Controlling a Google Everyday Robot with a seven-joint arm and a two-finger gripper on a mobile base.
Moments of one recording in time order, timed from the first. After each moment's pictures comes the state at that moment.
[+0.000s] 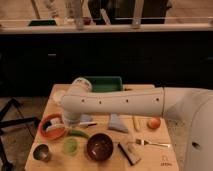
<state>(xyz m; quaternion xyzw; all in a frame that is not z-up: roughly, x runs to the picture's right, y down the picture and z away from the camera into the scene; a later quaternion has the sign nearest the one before) -0.184 0.168 0.684 -0.31 -0.19 -0.03 0.93</state>
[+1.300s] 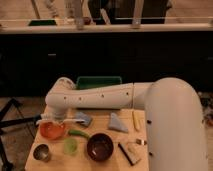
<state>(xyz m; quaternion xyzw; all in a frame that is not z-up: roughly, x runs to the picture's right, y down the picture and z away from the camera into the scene) -0.257 0.163 0.742 -0.31 -0.18 -0.01 0.93</state>
